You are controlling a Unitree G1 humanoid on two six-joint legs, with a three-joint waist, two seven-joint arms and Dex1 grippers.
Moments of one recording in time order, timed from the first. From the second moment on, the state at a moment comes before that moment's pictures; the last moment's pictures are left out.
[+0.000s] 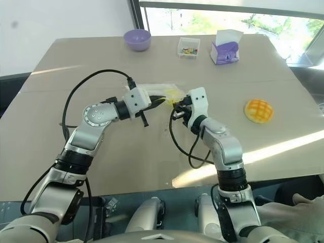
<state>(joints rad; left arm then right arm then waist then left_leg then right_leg) -0.62 0.53 -0.19 0.13 0.00 -0.07 -0.81 -0.50 0.07 -0.01 -0.15 0.29 0.78 0.32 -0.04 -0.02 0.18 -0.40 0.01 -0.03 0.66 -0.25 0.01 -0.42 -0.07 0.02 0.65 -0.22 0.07</state>
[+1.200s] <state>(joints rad) -0.61 0.51 -0.15 0.23 -0.08 -0.12 -0.87 -0.53 -0.27 0.33 0.23 -0.41 0.13 0.09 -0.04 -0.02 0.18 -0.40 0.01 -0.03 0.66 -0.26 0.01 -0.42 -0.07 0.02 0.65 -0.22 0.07</state>
